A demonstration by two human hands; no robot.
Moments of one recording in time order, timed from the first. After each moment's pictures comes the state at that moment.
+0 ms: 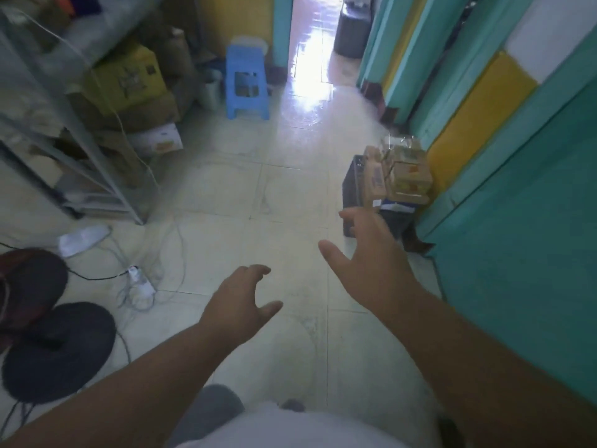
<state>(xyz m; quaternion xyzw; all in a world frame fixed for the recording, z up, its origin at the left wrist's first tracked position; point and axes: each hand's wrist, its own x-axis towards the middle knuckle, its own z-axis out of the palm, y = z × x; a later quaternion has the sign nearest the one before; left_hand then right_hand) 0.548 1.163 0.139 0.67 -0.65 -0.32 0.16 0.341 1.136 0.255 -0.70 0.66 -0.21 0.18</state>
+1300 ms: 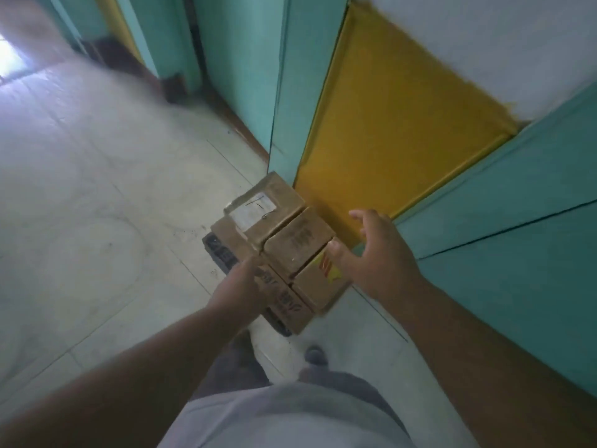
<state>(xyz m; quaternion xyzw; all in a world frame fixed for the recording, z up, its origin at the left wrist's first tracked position) 0.093 0.236 0.023 0.42 -0.76 -0.48 -0.13 -0.073 0.376 0.124 -0.32 0.91 -0.17 0.18</state>
